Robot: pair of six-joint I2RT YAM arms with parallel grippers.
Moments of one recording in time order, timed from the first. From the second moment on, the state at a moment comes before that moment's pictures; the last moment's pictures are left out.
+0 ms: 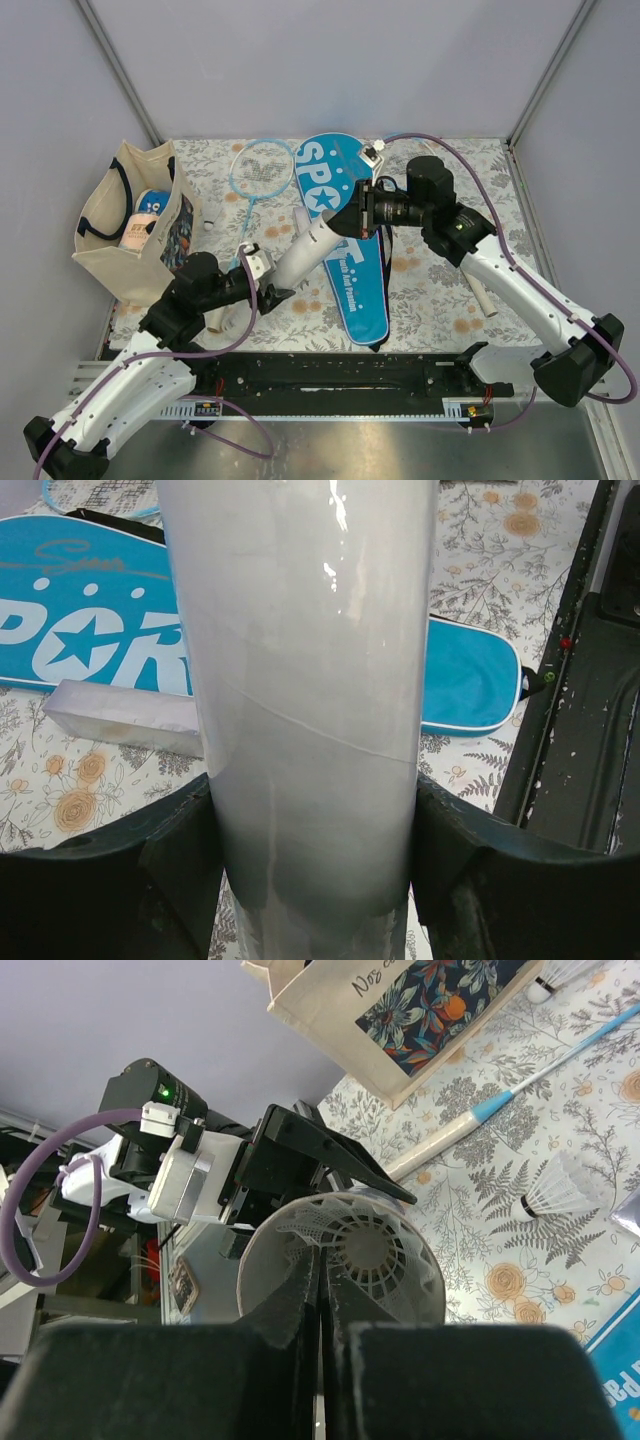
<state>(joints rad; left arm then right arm) -0.59 0.57 0.54 -0.25 0.49 0.22 0.64 1.25 1.26 -0.23 -0.69 0.61</state>
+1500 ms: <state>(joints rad) -0.59 0.47 0.51 -0.21 0.49 0.18 0.42 1.30 1.23 -0.40 0.08 0.52</state>
